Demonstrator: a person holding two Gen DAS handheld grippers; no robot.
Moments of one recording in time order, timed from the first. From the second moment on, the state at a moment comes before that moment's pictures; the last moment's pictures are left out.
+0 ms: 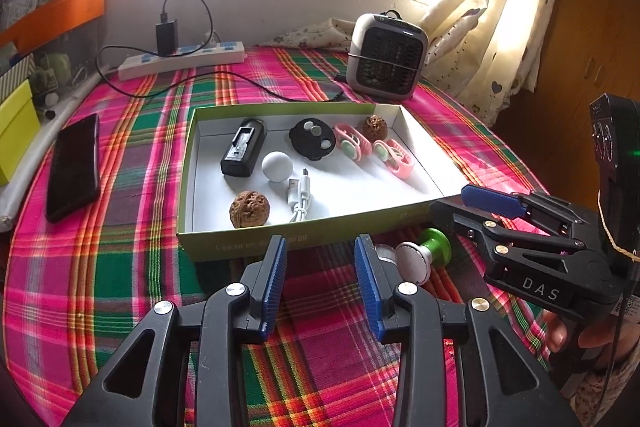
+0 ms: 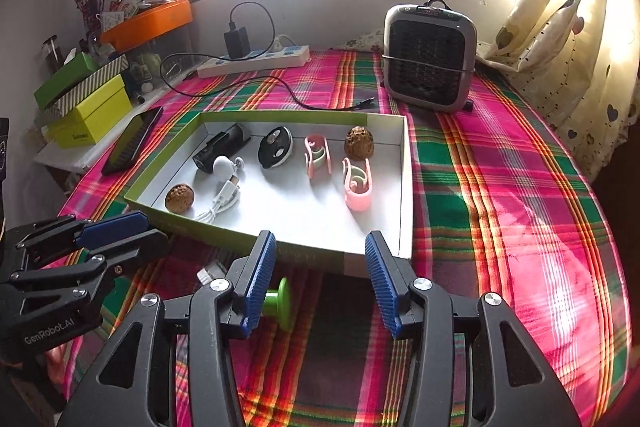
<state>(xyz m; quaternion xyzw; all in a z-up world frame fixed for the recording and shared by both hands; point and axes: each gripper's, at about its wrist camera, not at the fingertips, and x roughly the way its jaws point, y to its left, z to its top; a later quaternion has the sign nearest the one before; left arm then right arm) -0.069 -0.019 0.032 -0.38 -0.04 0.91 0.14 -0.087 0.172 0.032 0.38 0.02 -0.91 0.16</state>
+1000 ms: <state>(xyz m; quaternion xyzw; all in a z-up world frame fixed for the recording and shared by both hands) -0.064 -0.028 0.018 -0.40 -0.06 0.90 0.14 -0.070 0.154 0.014 0.40 0.04 -0.90 0.18</state>
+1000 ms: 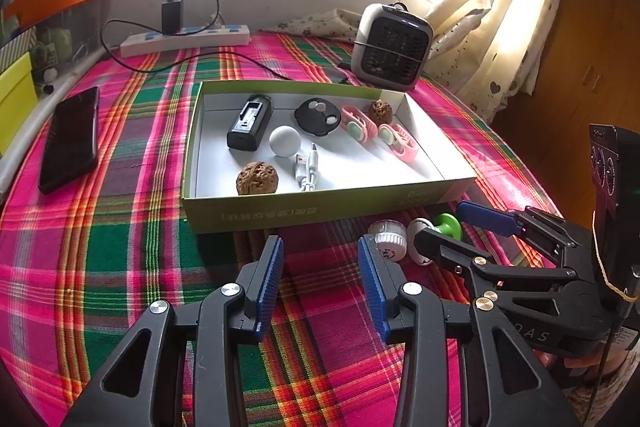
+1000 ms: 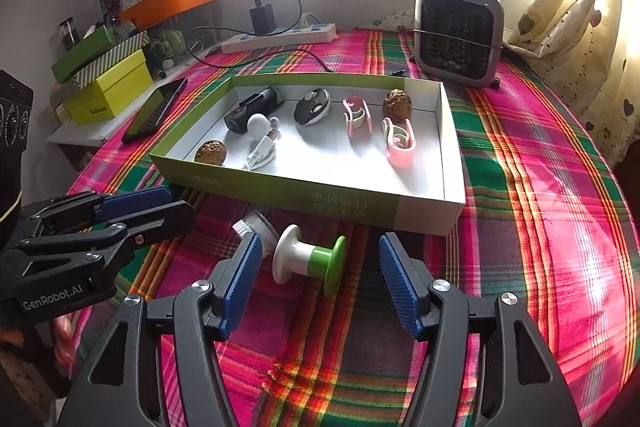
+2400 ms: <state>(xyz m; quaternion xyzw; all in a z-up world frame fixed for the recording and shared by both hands) -0.080 0.016 0.009 -0.42 -0.03 0.89 0.18 -0.072 0.178 0.011 0.40 0.03 -0.90 0.17</state>
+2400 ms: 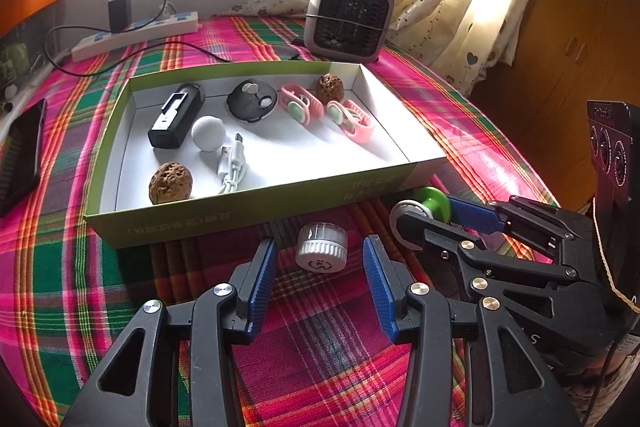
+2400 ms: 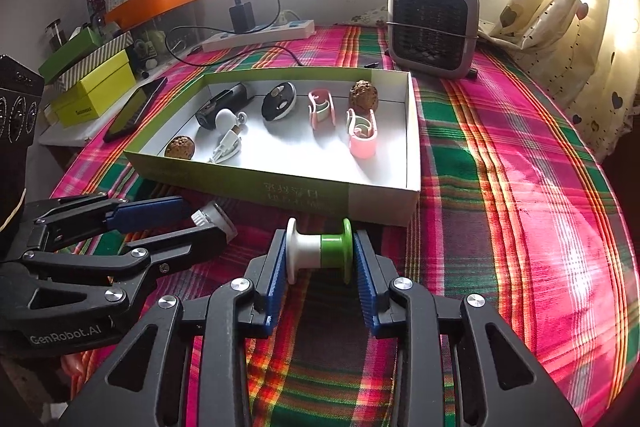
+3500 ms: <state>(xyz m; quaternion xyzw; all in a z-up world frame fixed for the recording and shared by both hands) -0.085 0.024 0.002 -0.43 -0.01 0.89 0.16 -0.074 0.188 0.010 0.40 0.03 -0.90 0.16</state>
